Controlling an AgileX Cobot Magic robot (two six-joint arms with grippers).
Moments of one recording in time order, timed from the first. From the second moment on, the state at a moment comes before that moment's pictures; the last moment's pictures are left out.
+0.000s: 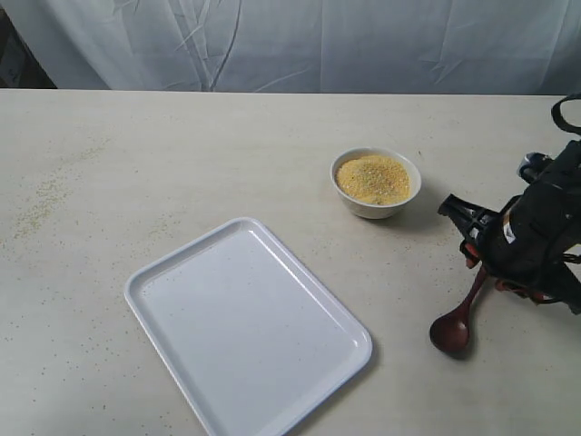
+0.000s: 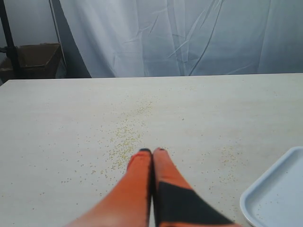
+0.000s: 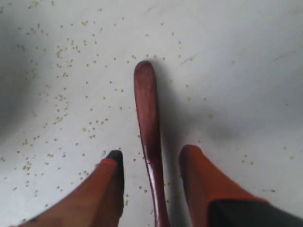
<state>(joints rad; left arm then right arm) -0.05 0.00 0.00 0.00 0.25 0.01 0.33 1.67 -0.69 -0.47 0.42 1.47</state>
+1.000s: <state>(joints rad) -0.05 0.00 0.00 0.00 0.25 0.01 0.33 1.61 -0.91 -0.51 0.39 1.57</state>
